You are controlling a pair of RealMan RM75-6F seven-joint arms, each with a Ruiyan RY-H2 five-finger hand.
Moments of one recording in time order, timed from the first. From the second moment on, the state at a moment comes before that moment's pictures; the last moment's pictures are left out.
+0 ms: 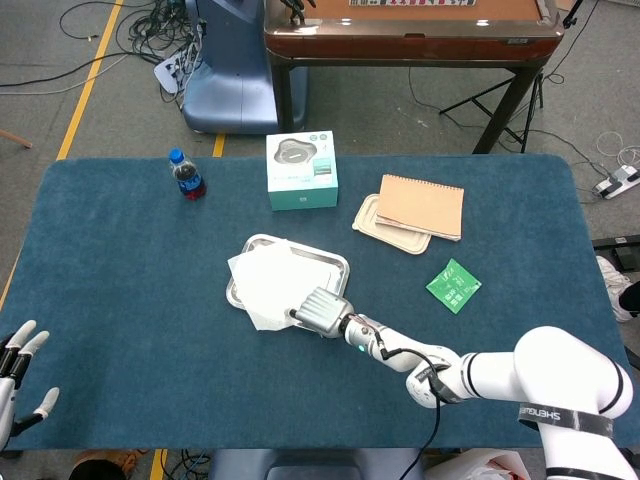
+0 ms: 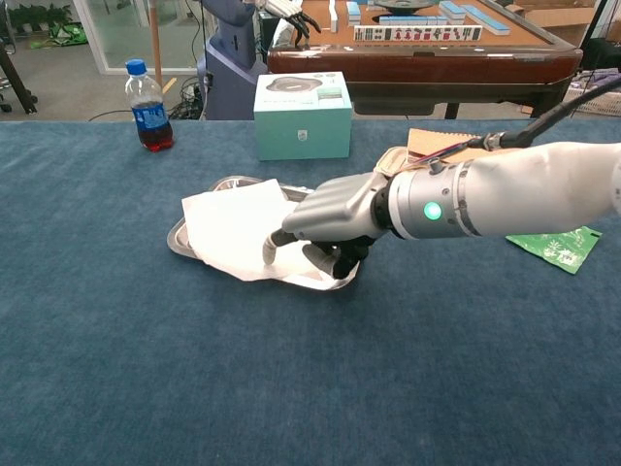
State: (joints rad) left arm 0.06 -1.08 0.01 -1.66 1.60 1.65 0.09; right arm 1.23 -1.57 -0.03 -1.43 -1.04 0.59 -0.43
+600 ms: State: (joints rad) left arm 0.06 -1.09 0.01 -1.66 1.61 1.64 0.10; right arm 1.17 -1.51 -0.07 -1.45 -1.05 0.59 -0.45
